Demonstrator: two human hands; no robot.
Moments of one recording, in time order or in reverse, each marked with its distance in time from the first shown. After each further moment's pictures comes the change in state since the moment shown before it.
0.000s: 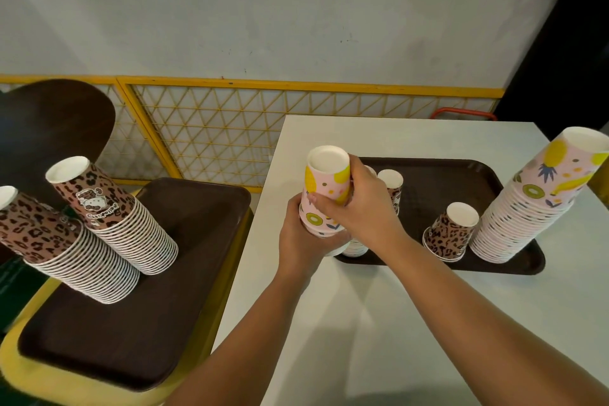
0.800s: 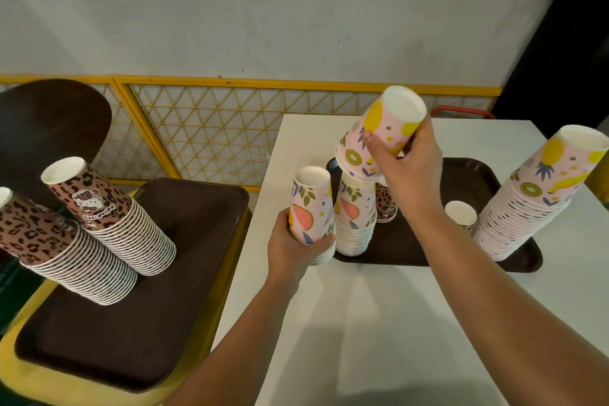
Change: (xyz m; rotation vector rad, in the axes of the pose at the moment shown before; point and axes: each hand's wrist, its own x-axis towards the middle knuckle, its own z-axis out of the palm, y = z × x) left_hand 0.001 -0.022 -0.010 0.086 0.042 -0.142; right_hand 0.026 0.002 -0.045 0.177 0.410 0.015
